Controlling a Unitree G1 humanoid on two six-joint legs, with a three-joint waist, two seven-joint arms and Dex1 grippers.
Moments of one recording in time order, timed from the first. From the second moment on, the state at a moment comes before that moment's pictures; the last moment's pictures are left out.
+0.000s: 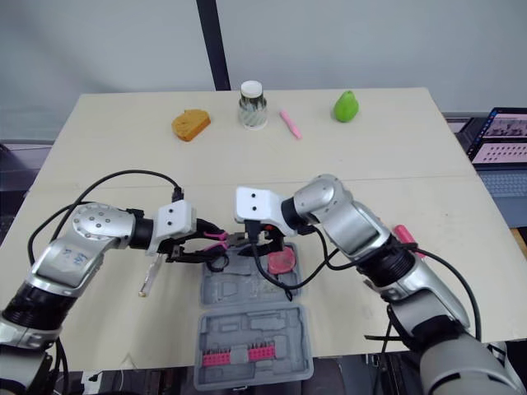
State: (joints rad) left arm -0.47 0.82 -0.21 -0.14 -0.18 0.37 -1.07; right arm -0.90 -0.48 0.55 -0.06 0.07 0.59 1.16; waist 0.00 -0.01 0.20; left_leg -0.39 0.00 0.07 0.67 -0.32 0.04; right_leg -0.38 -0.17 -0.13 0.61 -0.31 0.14
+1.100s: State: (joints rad) left arm -0.47 0.77 -0.21 -0.14 -0.18 0.42 -1.07; right arm -0.89 -0.44 0.58 0.00 0.01 0.53 1.17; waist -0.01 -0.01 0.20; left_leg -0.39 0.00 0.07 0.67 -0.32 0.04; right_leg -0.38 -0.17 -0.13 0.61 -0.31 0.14
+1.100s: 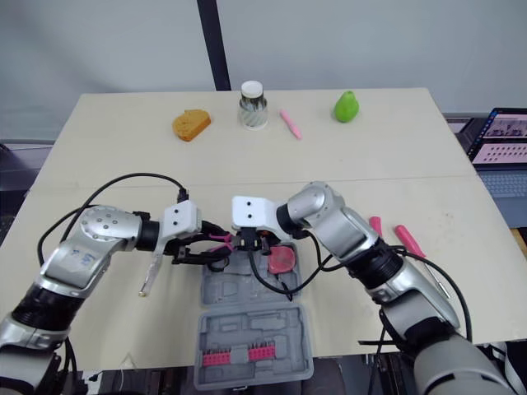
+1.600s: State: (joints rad) left arm -0.47 0.77 -0.20 -0.15 -0.18 0.42 -1.07; right arm -0.88 -0.44 0.57 0.01 0.01 0.52 1.16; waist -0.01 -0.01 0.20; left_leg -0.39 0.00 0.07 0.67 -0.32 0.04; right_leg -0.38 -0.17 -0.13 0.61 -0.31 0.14
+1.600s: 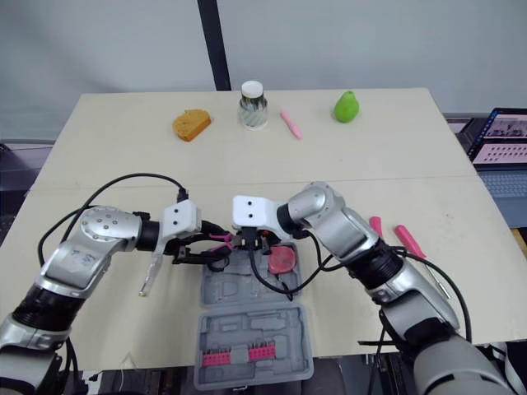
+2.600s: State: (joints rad) left arm 0.34 0.79 0.39 -0.46 -0.39 0.21 -1.09; right arm -0.69 -0.66 0.51 -0.32 0.04 0.65 1.21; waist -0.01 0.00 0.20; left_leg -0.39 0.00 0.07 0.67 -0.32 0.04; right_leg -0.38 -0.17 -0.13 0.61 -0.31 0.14
